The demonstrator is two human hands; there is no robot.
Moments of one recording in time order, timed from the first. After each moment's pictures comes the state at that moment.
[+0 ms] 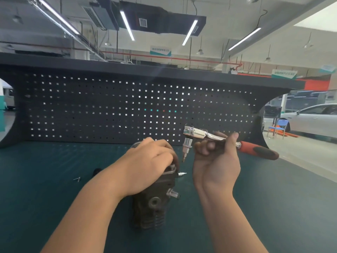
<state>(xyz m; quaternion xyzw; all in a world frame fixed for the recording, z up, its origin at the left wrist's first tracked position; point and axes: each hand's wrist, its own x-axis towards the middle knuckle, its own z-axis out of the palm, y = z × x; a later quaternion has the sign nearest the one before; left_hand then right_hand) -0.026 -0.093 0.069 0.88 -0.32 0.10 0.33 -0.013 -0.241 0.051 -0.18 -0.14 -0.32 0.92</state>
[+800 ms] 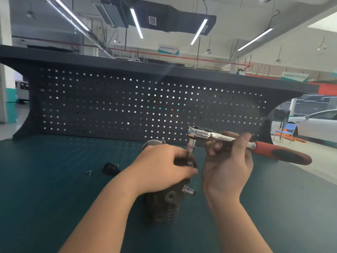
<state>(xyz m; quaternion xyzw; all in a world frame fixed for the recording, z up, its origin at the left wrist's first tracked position) -0.023 -0.095 0.061 0.89 -0.29 0.13 0.32 -0.022 -0.226 0.045 -0.28 -0.18 -0.44 0.83</state>
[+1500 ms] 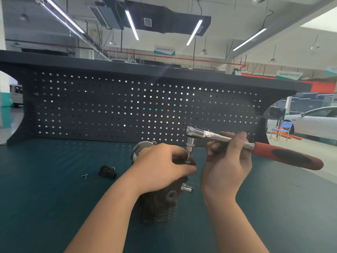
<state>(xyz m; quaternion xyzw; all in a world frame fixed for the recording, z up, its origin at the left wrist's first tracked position) -0.017 -0.107 0.059 0.88 -0.28 0.14 0.35 -0.022 -0.231 0.045 -0.34 -0.15 -0.50 0.78</state>
